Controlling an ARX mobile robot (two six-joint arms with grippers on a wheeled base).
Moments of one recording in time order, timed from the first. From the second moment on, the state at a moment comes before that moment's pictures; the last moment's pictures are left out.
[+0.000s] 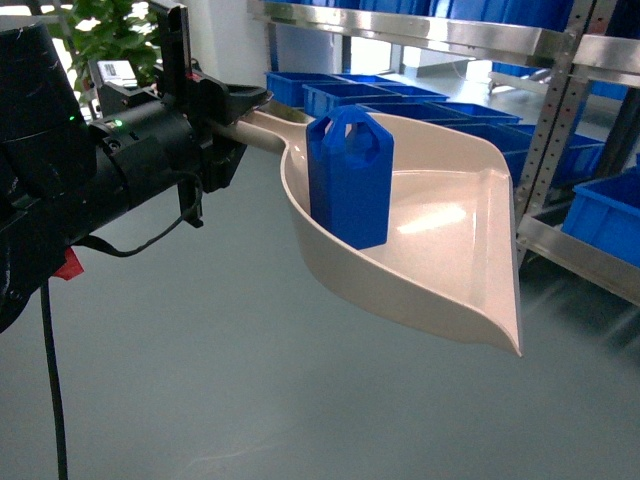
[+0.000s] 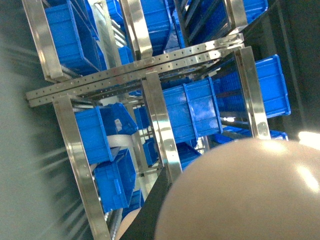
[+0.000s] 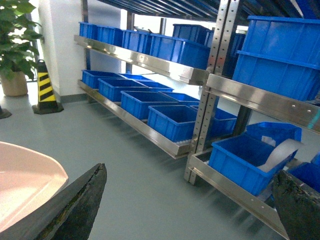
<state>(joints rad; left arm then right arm) -0.23 2.10 0.95 1.28 0.32 -1.35 -0.01 0.97 0.34 0.73 0.13 -0.11</state>
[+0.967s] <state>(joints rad) -0.23 2.10 0.95 1.28 0.32 -1.35 -0.01 0.97 0.34 0.73 0.13 -0.11</state>
